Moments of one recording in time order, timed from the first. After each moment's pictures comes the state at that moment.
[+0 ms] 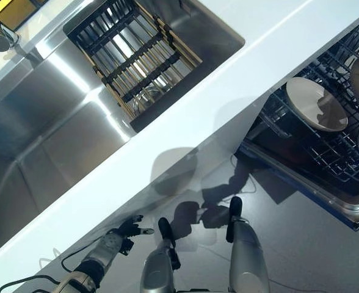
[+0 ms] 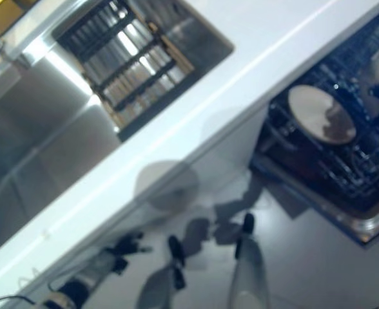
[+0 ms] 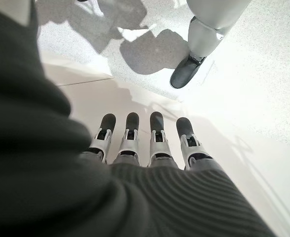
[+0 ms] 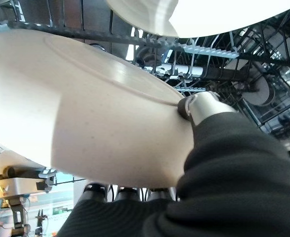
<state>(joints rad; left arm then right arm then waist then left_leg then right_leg) -0.22 0.39 -0.46 0.91 -0.09 0.00 -0.09 -1.04 -1.12 0.46 0.74 -0.17 0.36 -0.01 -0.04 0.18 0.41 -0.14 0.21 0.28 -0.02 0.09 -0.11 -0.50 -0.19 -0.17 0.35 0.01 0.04</state>
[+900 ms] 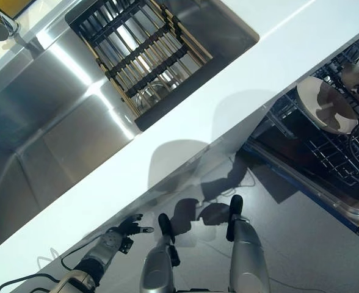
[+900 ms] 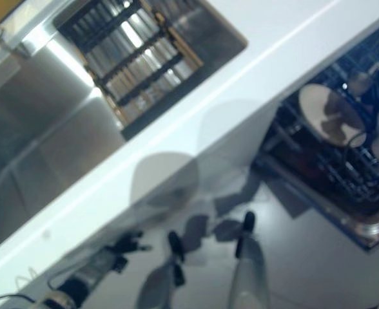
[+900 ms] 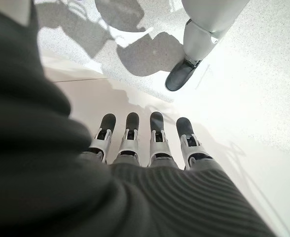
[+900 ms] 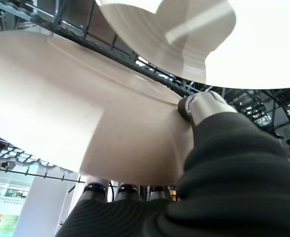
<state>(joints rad) -0.23 0.40 -0.46 0.90 -0.10 0.01 -0.10 -1.06 -1.12 0.55 0.76 -0.38 0.31 0.09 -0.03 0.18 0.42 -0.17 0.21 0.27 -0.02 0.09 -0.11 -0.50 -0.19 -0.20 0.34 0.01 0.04</state>
